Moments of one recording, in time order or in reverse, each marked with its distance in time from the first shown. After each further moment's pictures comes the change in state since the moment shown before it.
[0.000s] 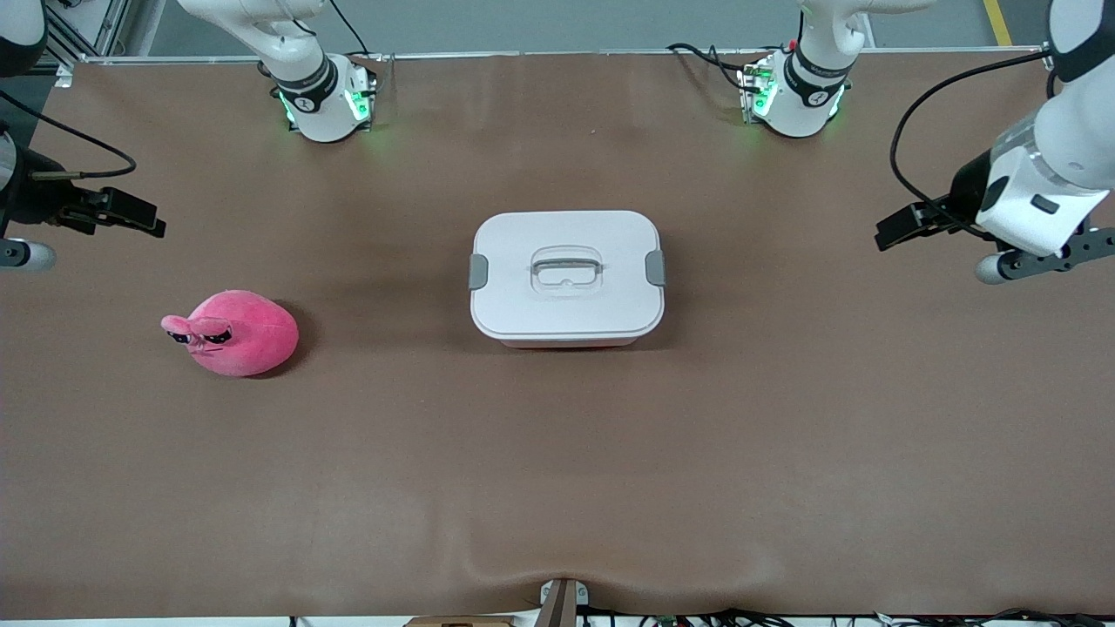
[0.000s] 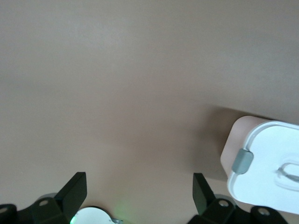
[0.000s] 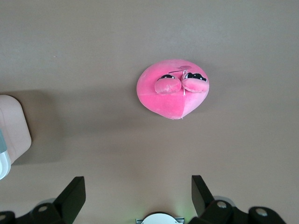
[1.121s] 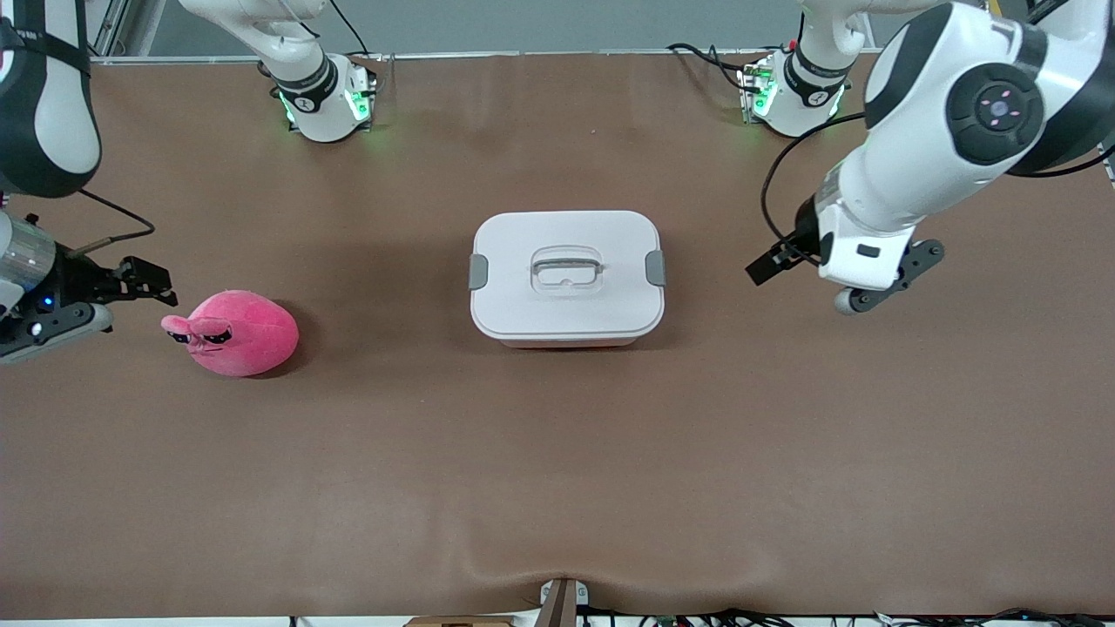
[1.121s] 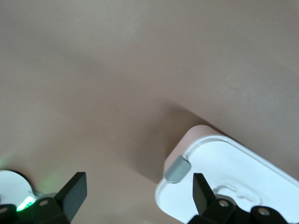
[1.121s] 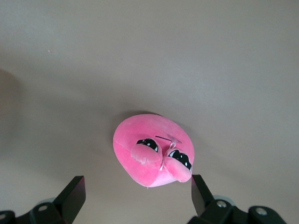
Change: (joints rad) left arm -0.013 0.133 -0.239 0.001 -0.001 0.135 -0.577; right arm -0.038 0.150 -0.012 -0.089 0.000 0.350 -0.523
